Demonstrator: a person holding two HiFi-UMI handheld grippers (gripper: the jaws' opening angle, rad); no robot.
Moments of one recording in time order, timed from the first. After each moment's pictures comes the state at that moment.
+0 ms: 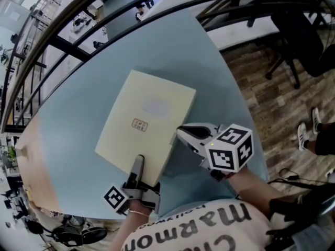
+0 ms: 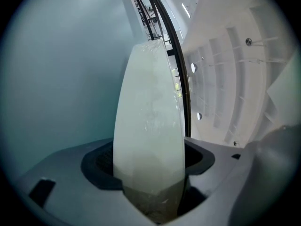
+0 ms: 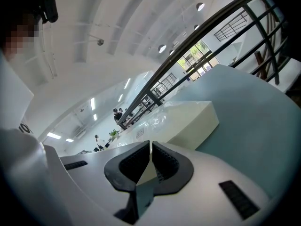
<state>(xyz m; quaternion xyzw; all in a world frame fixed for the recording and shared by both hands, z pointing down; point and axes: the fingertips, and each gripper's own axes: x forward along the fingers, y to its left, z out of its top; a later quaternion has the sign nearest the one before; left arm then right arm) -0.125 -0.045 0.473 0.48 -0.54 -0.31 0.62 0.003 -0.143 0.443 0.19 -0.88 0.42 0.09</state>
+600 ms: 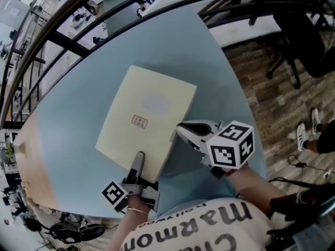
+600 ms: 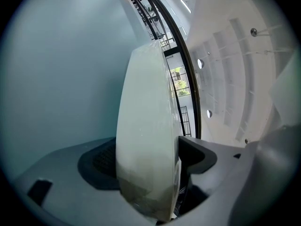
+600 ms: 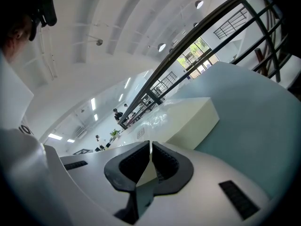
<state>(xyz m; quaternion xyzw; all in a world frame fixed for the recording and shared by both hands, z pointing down) -0.129 -0.041 0.486 0.45 -0.57 -0.26 0.63 0.000 -0.146 0.447 0.18 -0.88 0.43 0.09</state>
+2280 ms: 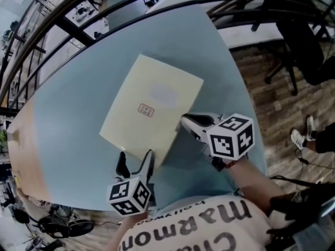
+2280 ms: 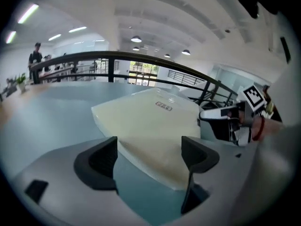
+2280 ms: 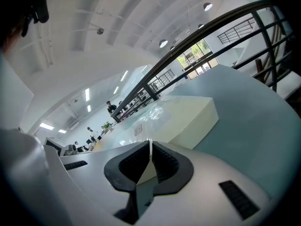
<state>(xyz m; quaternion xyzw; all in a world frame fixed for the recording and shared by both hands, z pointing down) -0.145 -0.031 0.458 0.62 -0.69 0.18 0.33 -0.005 -0.146 0.460 0.21 -0.88 0.39 0.14</state>
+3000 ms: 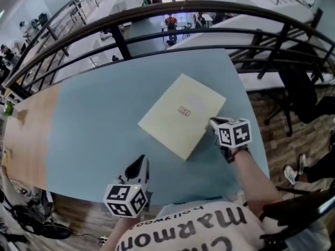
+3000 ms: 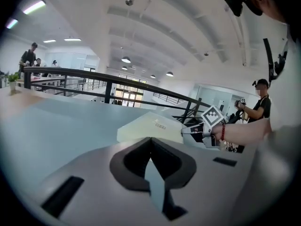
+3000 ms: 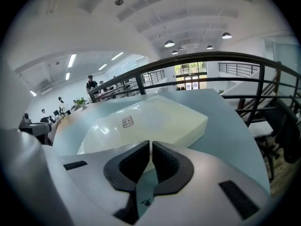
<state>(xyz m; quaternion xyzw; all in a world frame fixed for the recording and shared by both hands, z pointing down) -0.196 0.054 0.382 0.71 -0.65 0.08 0.26 0.001 -0.154 0.472 0.35 -0.87 0.24 0.27</state>
